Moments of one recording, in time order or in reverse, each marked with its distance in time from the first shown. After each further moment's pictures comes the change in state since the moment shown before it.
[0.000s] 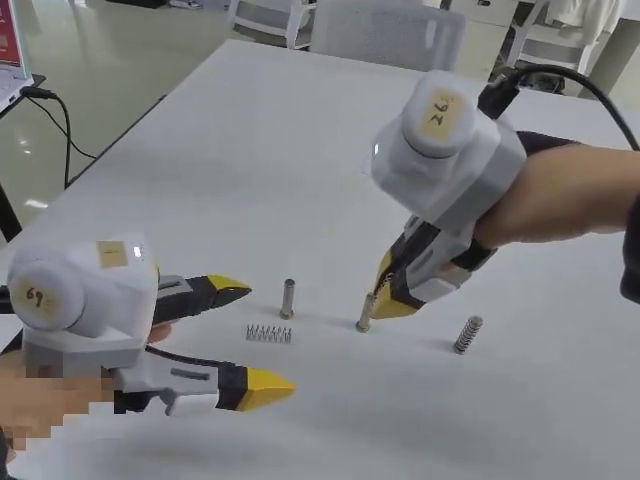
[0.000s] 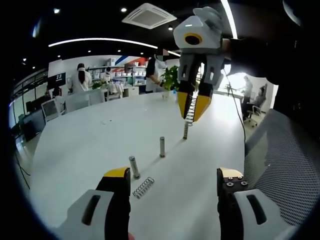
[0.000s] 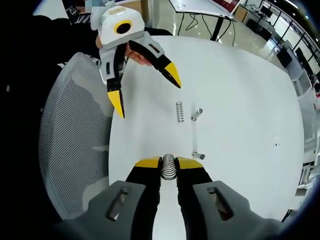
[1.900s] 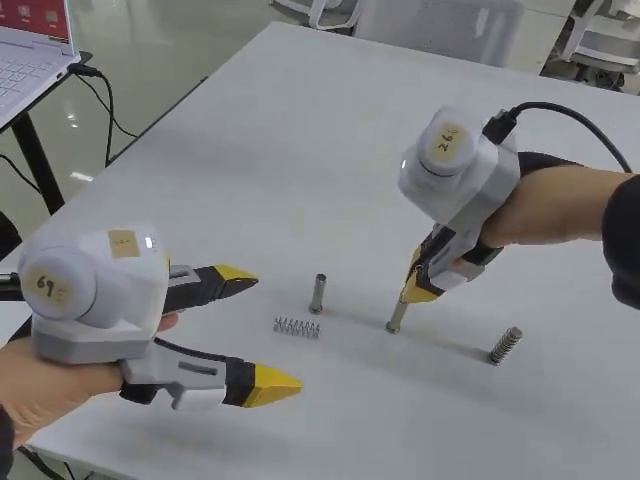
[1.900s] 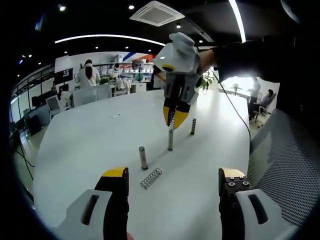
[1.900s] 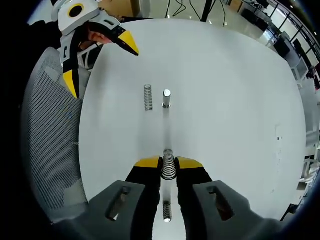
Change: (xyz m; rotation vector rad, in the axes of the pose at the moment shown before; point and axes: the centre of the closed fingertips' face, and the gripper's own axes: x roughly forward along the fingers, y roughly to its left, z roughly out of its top) left arm -0.012 0.012 -0.011 -0.031 0.023 0.057; right arm 0.049 -0.053 -0.026 0.039 0.071 -0.015
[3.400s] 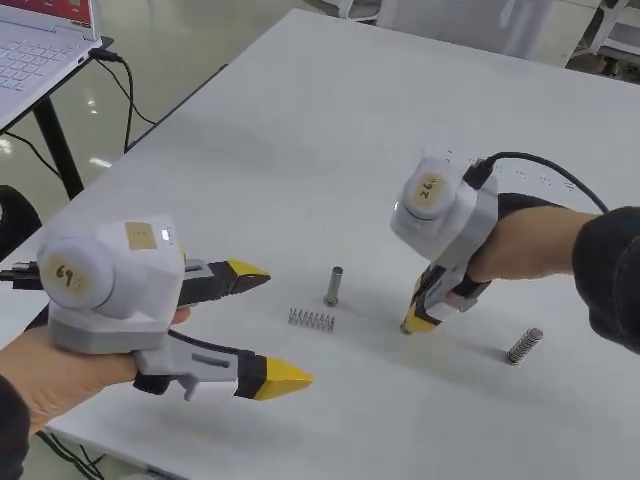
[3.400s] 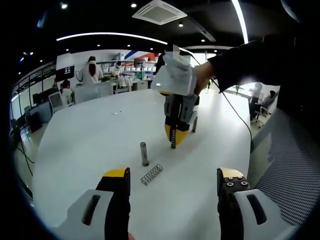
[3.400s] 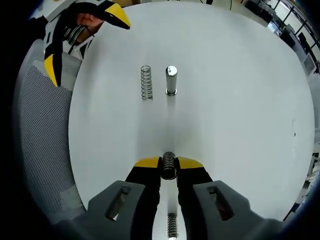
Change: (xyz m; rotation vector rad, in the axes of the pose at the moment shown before) left arm 0.002 0.002 -0.004 -0.017 0.012 0.008; right arm 0.053 0.001 -0.018 0.021 0.075 0.051
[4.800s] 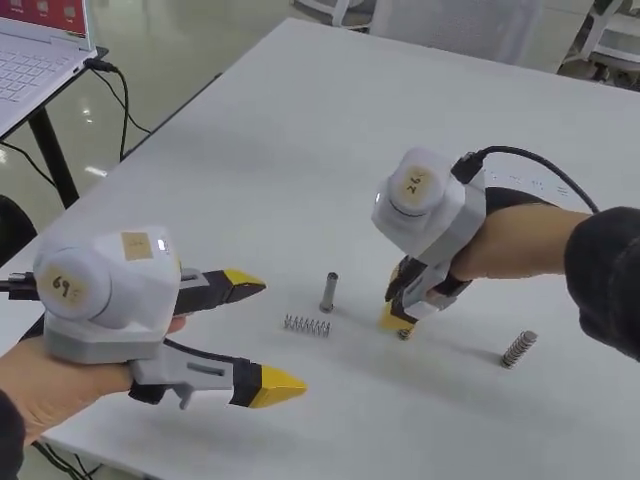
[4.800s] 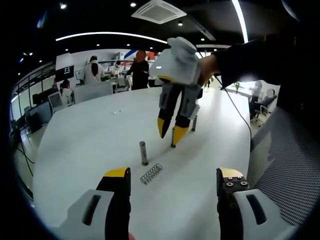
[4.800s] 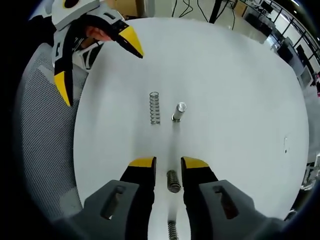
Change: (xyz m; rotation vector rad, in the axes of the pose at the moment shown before) left arm 0.000 -0.001 -0.002 0.005 0.010 0.000; right arm -0.019 0.011 0.040 -0.064 -0.103 -0.045
